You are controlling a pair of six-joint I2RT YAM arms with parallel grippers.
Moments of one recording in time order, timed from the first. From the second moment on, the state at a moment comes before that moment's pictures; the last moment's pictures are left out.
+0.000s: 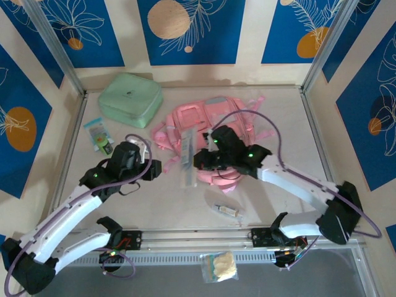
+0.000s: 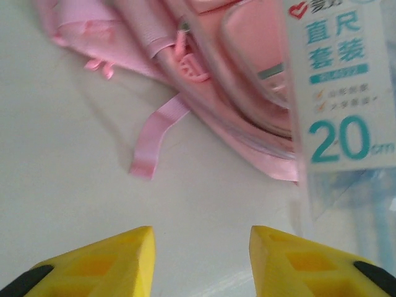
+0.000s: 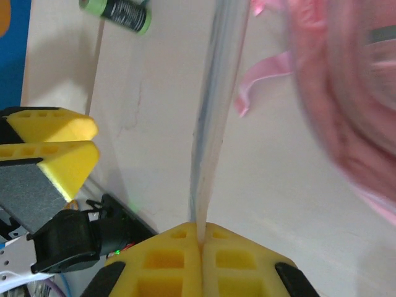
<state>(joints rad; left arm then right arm) -0.60 0.89 0.81 -0.68 0.05 -0.45 0.80 1.26 1.03 -0.51 -0.28 0.79</state>
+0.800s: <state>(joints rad) -0.85 1.75 1.34 -0.51 0.09 0.21 0.03 0.79 0.82 -0.90 -0.51 0.66</state>
